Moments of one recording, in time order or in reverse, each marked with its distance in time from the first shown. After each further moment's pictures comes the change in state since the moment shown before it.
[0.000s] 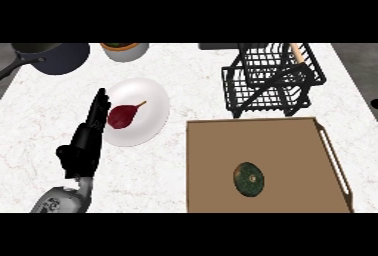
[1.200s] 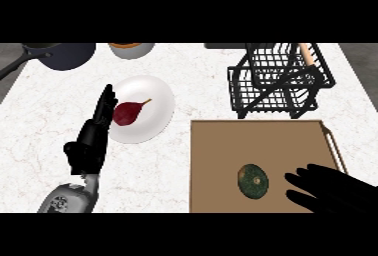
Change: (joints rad) left arm -0.015 -0.078 0.041 -0.022 -0.088 -0.061 0.049; right arm 0.188 0.189 0.298 -0.508 0.513 0.020 0.293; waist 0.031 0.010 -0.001
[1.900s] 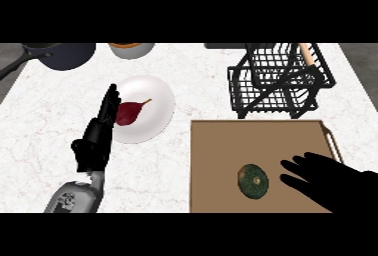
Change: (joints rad) left arm -0.013 -0.057 0.035 0.039 -0.046 -0.030 -0.018; right arm -0.007 -0.007 0.064 0.079 0.301 -0.027 -0.157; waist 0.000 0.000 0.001
